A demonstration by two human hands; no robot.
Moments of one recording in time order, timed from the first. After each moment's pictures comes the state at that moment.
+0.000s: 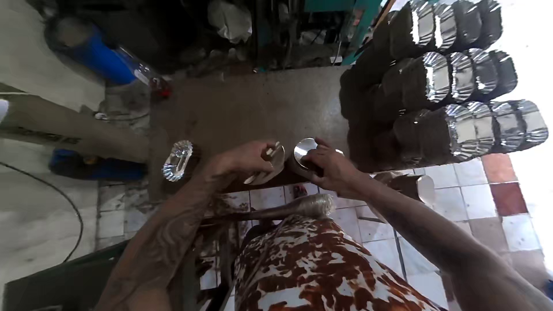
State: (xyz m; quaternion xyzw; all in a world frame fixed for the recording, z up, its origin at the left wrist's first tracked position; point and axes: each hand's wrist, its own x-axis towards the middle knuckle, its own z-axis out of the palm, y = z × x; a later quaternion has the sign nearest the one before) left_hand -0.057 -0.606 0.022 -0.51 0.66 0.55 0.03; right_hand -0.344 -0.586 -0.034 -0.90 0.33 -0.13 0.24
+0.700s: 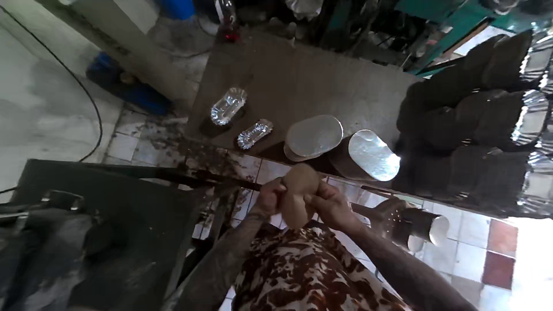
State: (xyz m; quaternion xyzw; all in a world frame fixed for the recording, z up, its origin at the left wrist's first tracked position) left_hand -0.075 -0.397 -0.098 -0.45 0.16 0.67 -0.57; right_hand -0.261 -0.462 -0.057 -0.55 0.30 -0.24 0.74
